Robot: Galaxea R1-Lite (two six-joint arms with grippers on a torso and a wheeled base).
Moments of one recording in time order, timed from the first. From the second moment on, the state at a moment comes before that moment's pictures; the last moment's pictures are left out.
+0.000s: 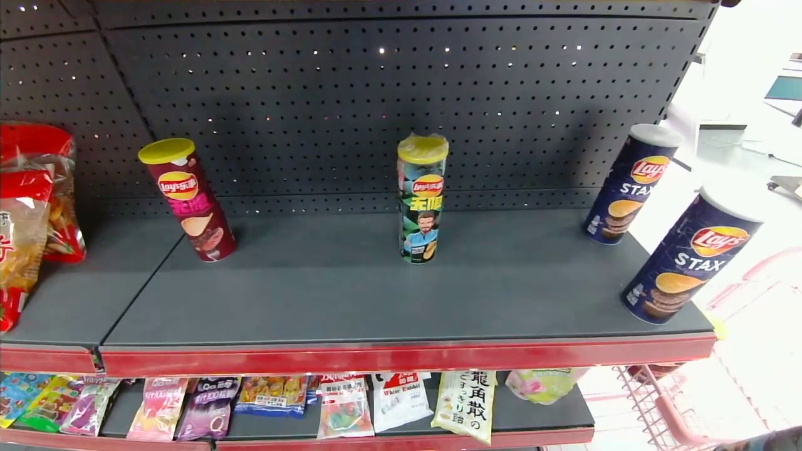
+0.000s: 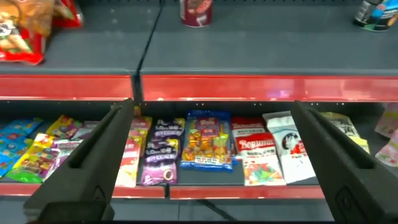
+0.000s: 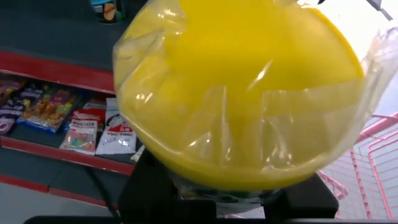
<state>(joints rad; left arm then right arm) 0.00 0.00 0.00 0.00 0.02 0.00 0.12 0.21 -0.24 0.07 0.07 -0.12</state>
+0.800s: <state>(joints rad) 0.00 0.00 0.00 0.00 0.02 0.00 0.24 0.16 -0.24 0.07 0.18 -0.13</state>
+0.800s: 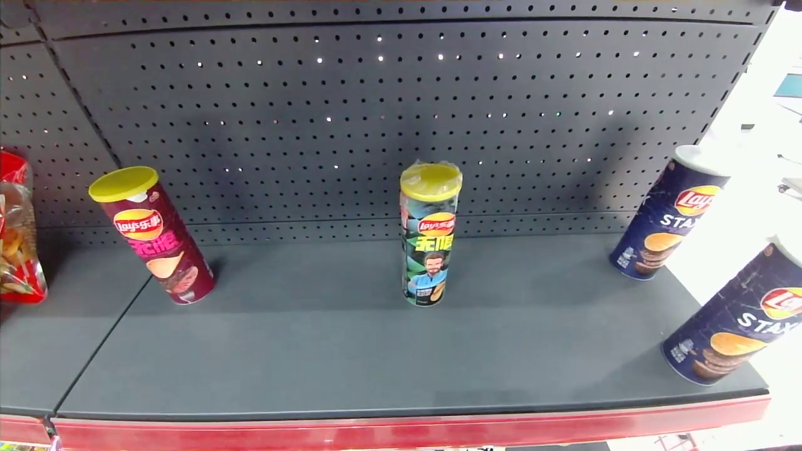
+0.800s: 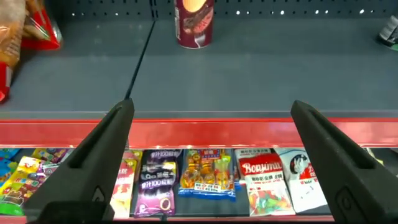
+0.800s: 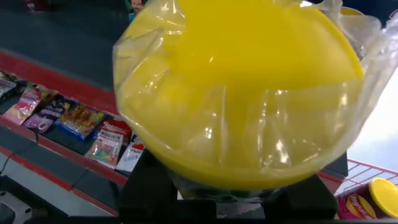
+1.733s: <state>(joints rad) -0.07 0.38 -0.39 -0.05 -0.19 -0.06 0.31 0.17 -0.23 0.10 0.18 -0.13</state>
